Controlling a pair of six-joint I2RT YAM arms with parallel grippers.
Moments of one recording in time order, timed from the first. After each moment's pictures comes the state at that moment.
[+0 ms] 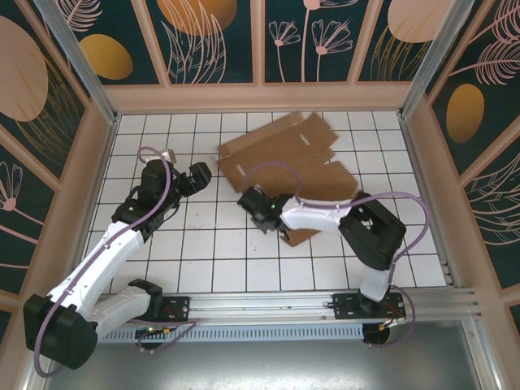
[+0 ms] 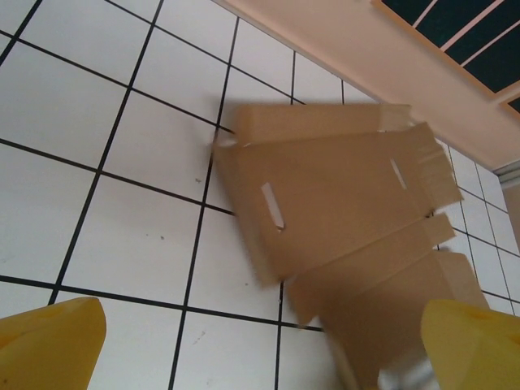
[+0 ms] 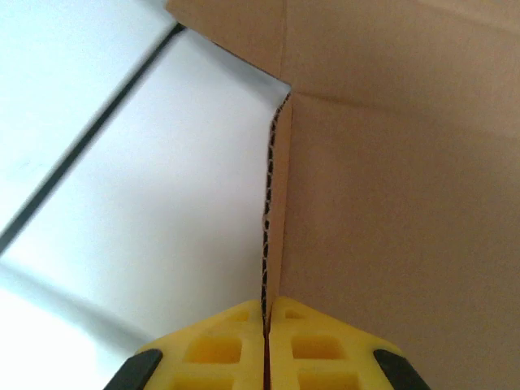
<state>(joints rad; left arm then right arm) -0.37 1.02 0.79 -0.33 -0.04 -0.73 1.02 1.79 1.08 -0.49 0.40 0.16</state>
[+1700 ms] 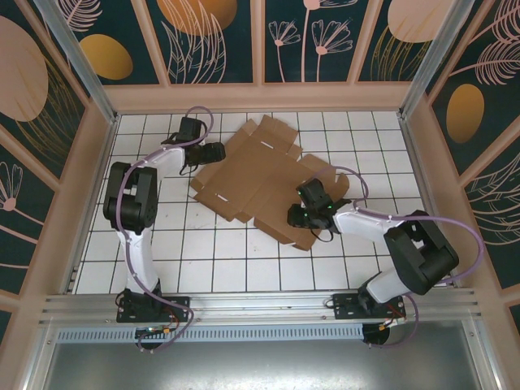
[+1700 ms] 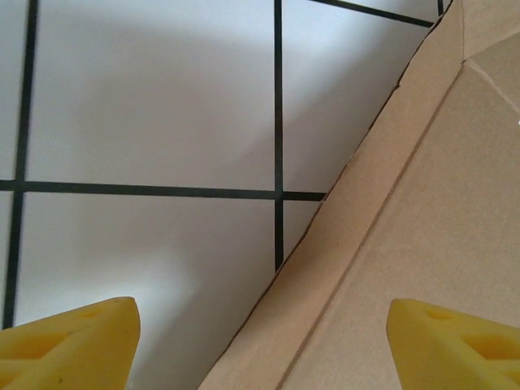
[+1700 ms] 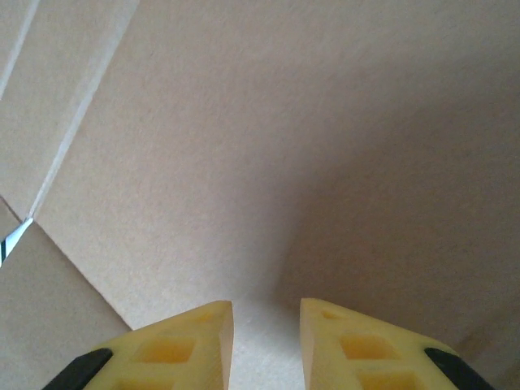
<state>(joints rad) -0.22 2.09 1.46 -0.30 0.15 -0.38 0.64 1.49 0.68 -0.22 -0.09 0.64</state>
